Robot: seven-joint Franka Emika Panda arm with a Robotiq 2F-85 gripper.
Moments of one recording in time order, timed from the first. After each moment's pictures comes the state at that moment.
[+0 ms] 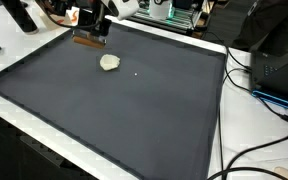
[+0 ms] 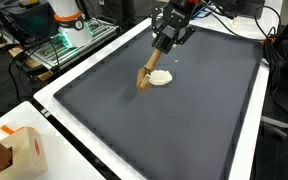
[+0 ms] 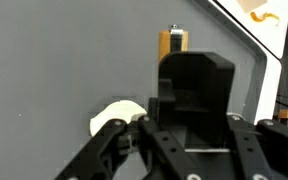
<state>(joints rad) 0.07 0.36 0.12 -1.83 -0.67 1.84 -1.63</state>
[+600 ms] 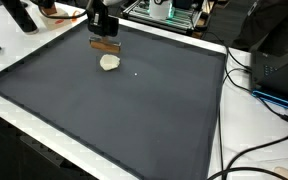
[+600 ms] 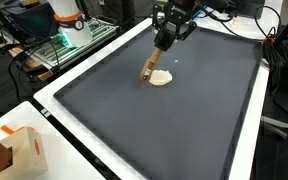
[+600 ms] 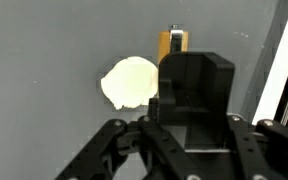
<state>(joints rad) 0.01 0.35 0.12 -1.78 -0.35 1.84 -1.68</state>
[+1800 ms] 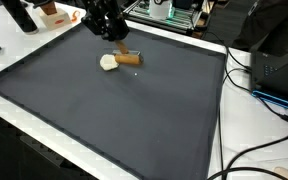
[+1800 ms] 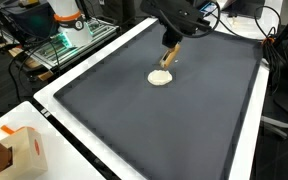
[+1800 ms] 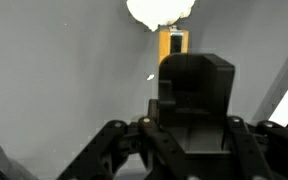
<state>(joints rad) -0.11 0.30 0.09 -1.87 0.28 2.01 -1.77</state>
